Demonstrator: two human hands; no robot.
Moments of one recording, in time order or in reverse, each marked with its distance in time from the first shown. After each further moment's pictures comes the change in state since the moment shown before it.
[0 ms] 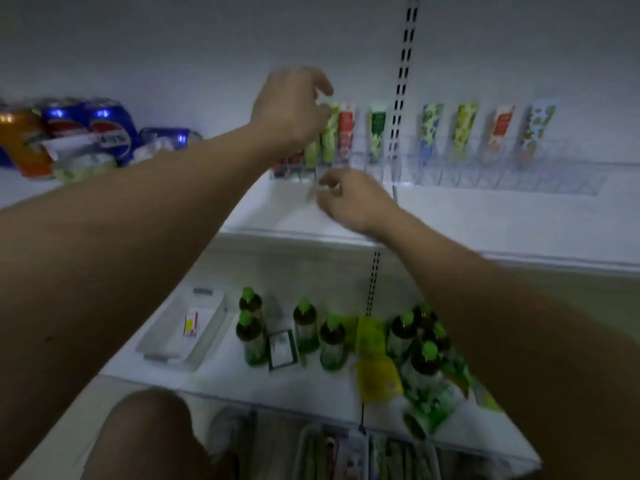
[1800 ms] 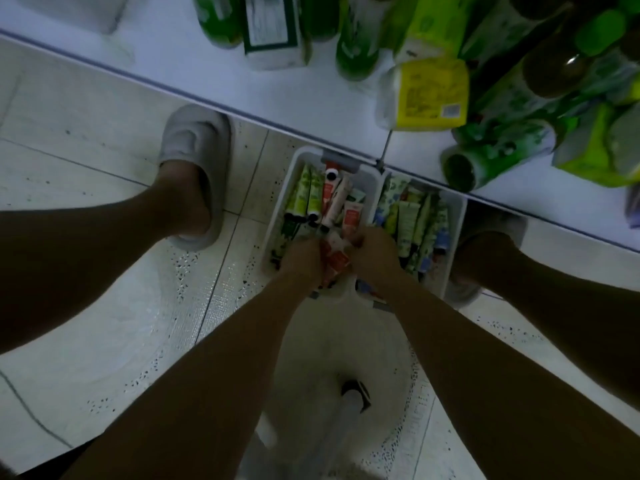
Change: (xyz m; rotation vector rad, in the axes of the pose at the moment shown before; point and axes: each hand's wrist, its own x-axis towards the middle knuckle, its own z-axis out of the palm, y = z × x) left_hand -0.565 -0.090 0.340 -0.583 -0.885 -1.219; right_hand -0.331 0.202 0.362 0.070 -0.660 0.776
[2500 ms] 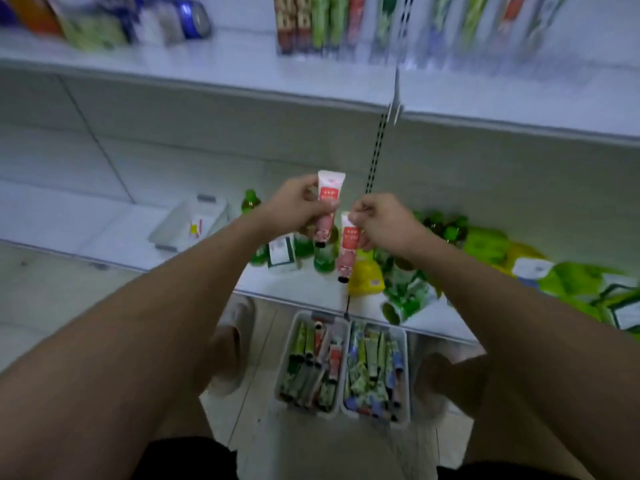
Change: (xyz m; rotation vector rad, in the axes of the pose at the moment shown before) left_hand -0.238 0.288 -0.176 0.092 0.019 0.899; right_hand -0.205 -0.160 -0.259 0.281 0.321 -0.568
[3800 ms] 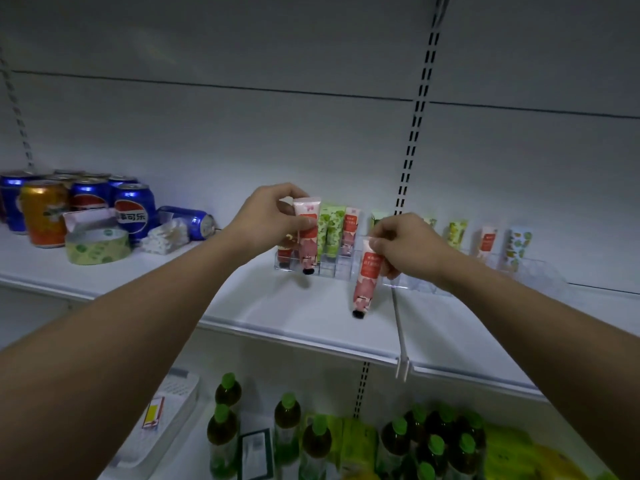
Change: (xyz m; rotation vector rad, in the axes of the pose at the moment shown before) left_hand 0.161 0.165 -0.163 0.049 0.303 0.273; right_hand 0.151 -0.168 -0.162 -0.252 0.256 -0.223
